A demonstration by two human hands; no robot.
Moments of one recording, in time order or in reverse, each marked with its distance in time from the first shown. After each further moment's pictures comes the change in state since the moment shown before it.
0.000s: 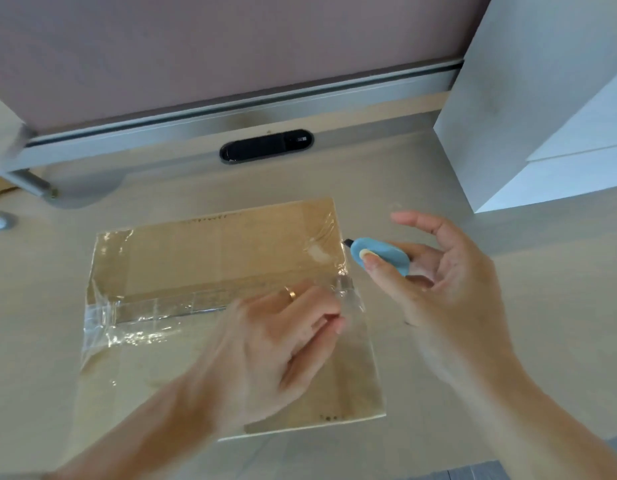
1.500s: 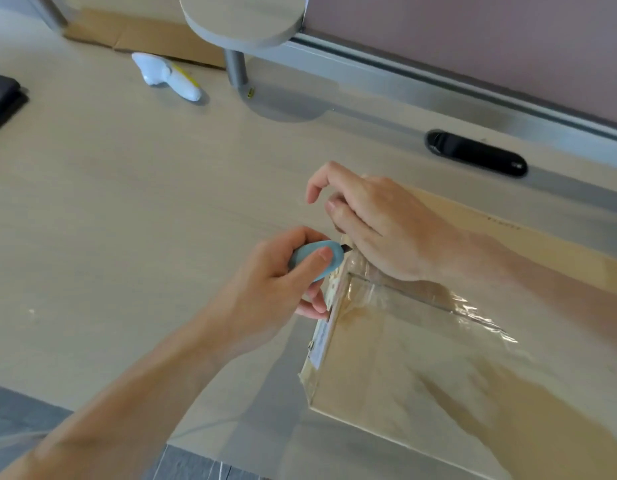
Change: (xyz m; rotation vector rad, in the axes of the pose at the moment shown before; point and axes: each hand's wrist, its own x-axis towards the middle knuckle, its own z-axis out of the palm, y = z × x) left_hand -0.158 -0.174 -0.113 -0.965 0.307 -0.833; right_hand 0.033 -0.019 0.329 -0.855 -1.086 -0.728
